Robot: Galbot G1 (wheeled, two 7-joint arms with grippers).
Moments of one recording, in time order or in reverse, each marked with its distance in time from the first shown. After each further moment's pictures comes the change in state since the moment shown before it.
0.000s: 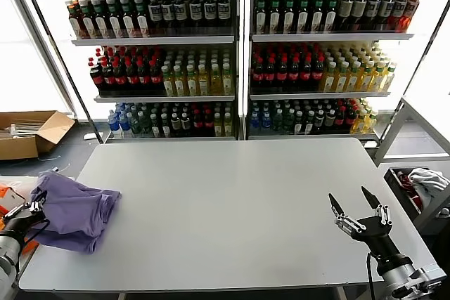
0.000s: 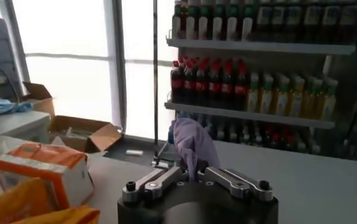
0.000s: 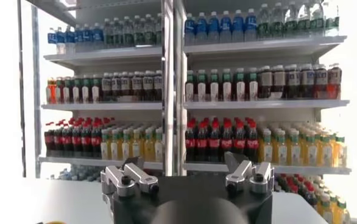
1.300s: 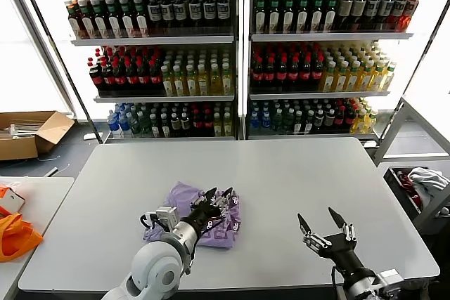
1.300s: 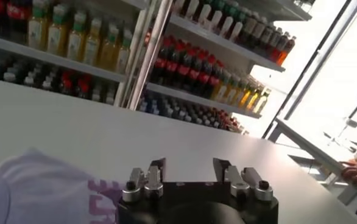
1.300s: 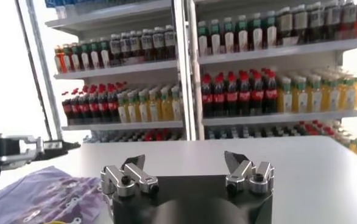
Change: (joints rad) left arm -0.436 -0.204 0.964 -0.030 -0.065 -0.052 -0.223; right arm 0.021 0.058 -0.235 0.052 -0.060 -0.221 0.116
